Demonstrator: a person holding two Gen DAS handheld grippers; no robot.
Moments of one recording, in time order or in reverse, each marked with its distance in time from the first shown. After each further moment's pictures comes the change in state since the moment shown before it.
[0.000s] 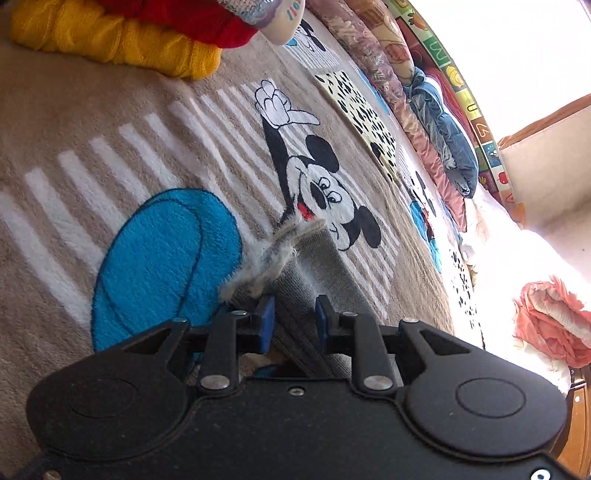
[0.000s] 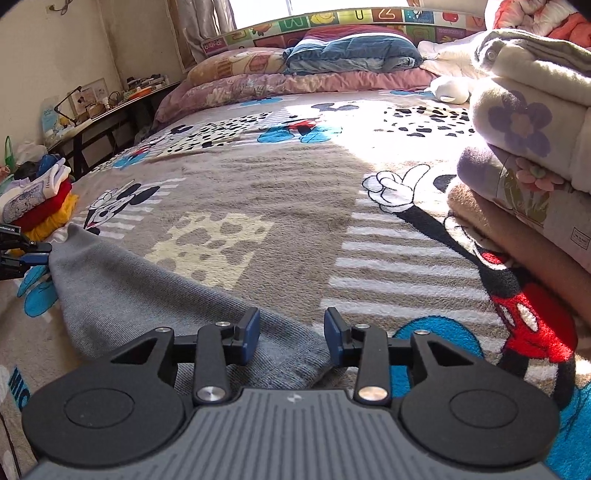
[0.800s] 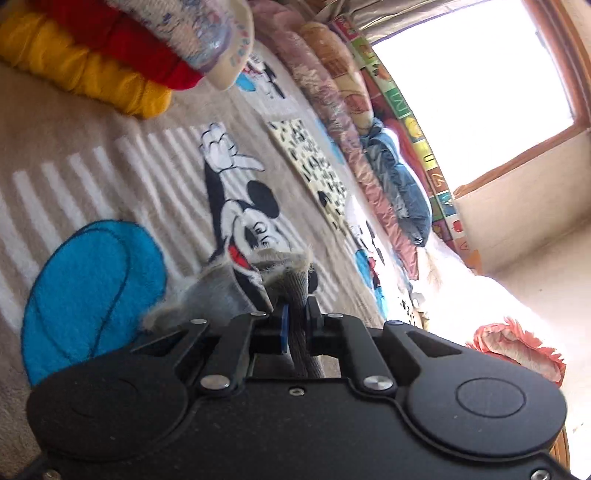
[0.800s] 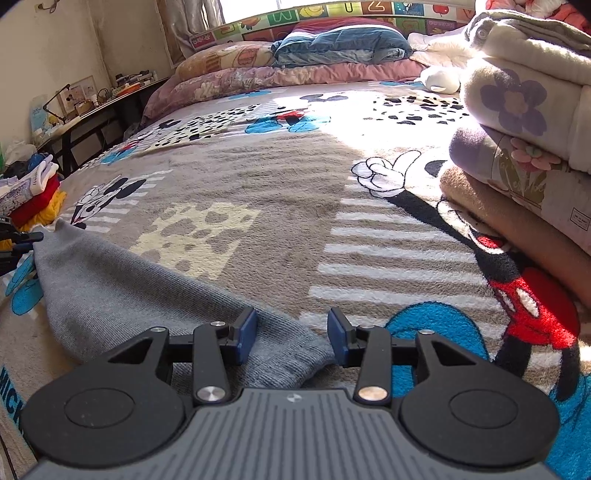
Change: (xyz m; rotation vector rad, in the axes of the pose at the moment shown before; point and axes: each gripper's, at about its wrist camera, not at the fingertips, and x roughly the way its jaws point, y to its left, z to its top) left arm -0.016 -0.030 -0.005 0.029 -0.179 -0.175; right arm 0.010 -0.004 -0.006 0.019 0.018 -0.035
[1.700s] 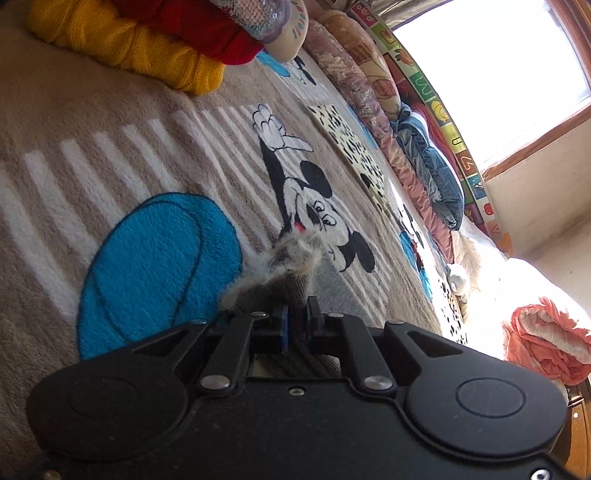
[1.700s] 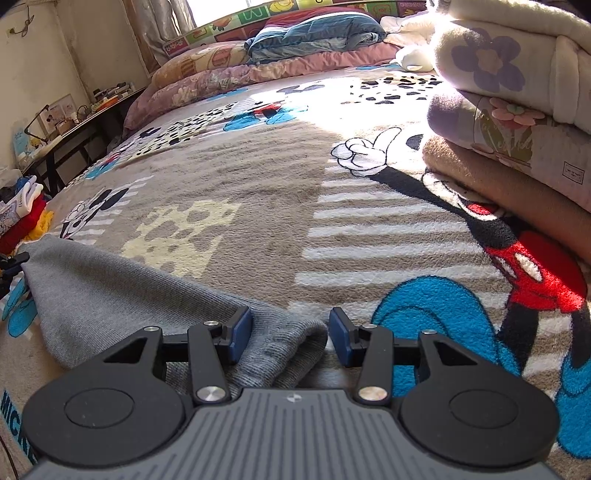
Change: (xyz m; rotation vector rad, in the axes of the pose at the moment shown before) left arm 0.013 0.043 -0.020 -0.007 0.059 0.138; right arm 0.008 -0.009 -0.008 0.098 0.007 -0.013
